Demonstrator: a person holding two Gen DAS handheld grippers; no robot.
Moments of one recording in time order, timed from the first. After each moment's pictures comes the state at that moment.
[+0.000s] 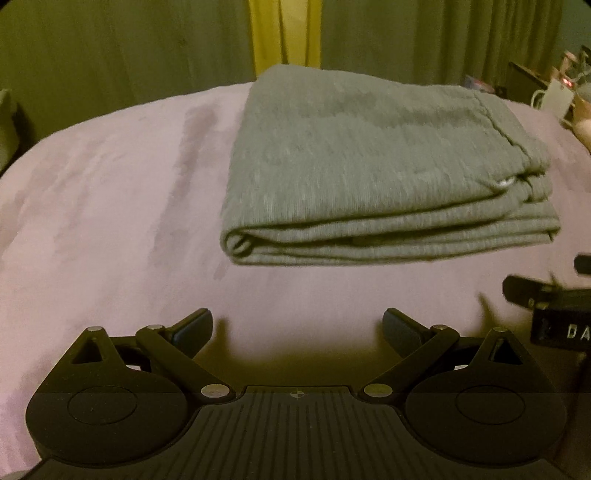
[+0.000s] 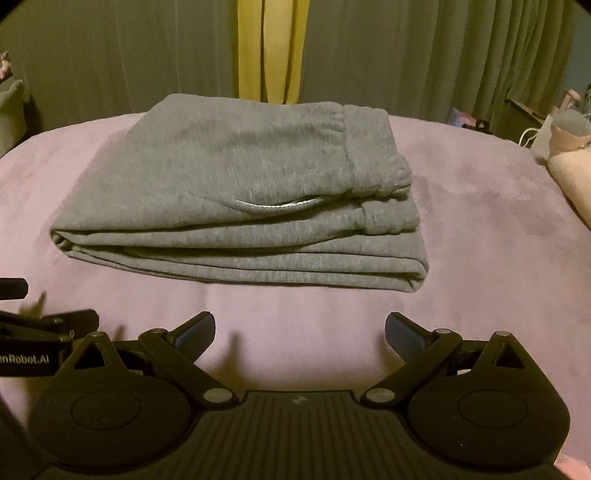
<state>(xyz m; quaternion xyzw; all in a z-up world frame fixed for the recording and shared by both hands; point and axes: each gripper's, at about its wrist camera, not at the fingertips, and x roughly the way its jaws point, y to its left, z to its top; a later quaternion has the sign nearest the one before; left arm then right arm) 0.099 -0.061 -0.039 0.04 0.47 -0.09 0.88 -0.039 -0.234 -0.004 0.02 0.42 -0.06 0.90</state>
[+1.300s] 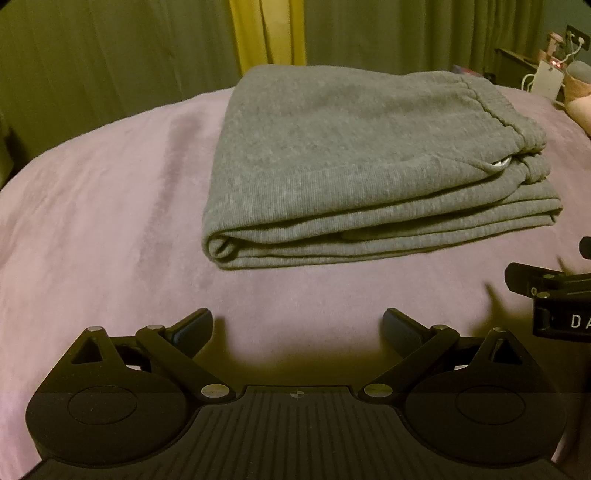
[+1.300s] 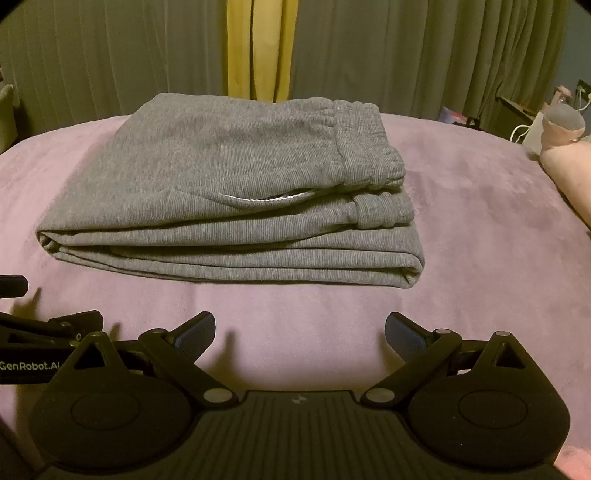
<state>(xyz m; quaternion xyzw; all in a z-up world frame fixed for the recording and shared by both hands) 0.097 -0.070 -0.045 0.08 0.46 -0.10 0.88 -0.042 -0.233 -0.008 0.01 0.42 -0.08 0.91</state>
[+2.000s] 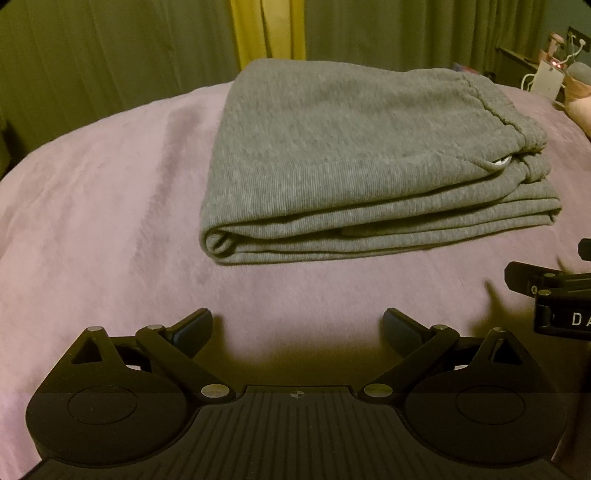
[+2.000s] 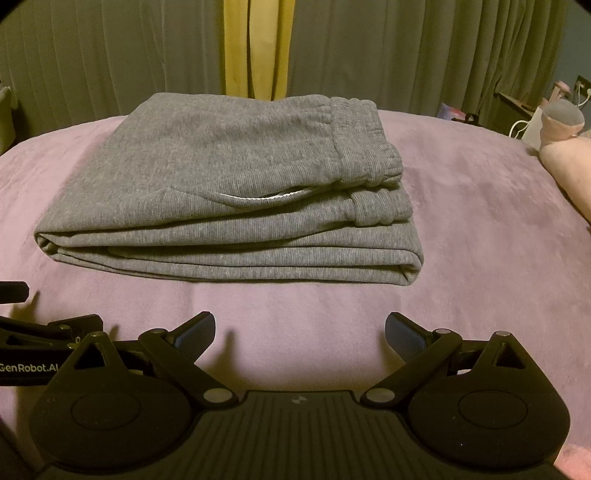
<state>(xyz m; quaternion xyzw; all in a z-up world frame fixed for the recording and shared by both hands) 0.099 -0.071 -0.048 0.07 0.47 -0.10 0.87 -0.042 -0.234 -0.009 0.01 0.42 -0.08 0.91</state>
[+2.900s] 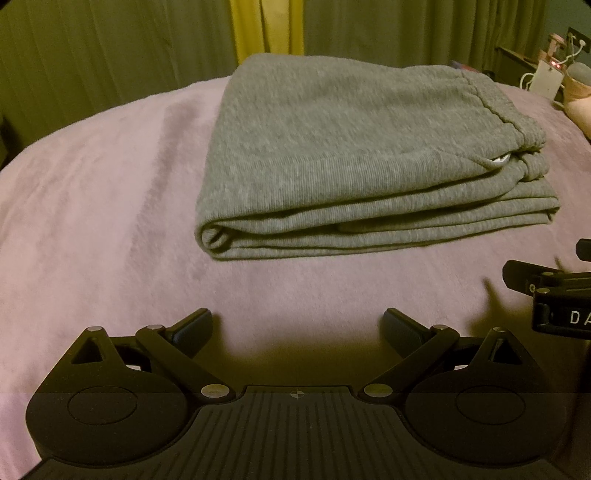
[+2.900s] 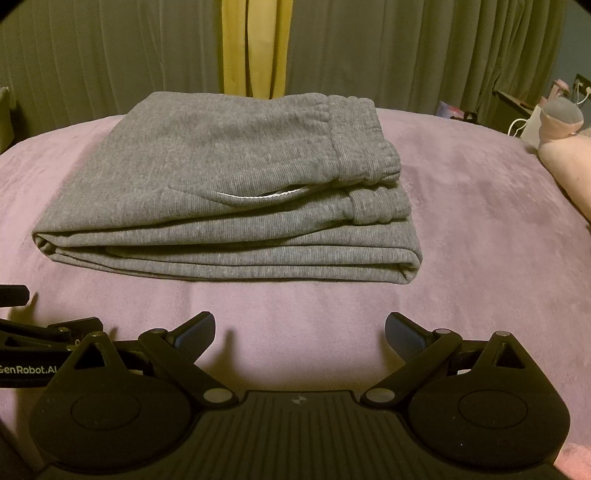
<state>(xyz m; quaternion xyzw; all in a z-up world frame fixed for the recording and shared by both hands) 0.100 -0.071 -0.049 0.07 0.48 -0.10 0.87 -0.041 -0.234 -0.011 0.02 0.42 -0.08 0.90</state>
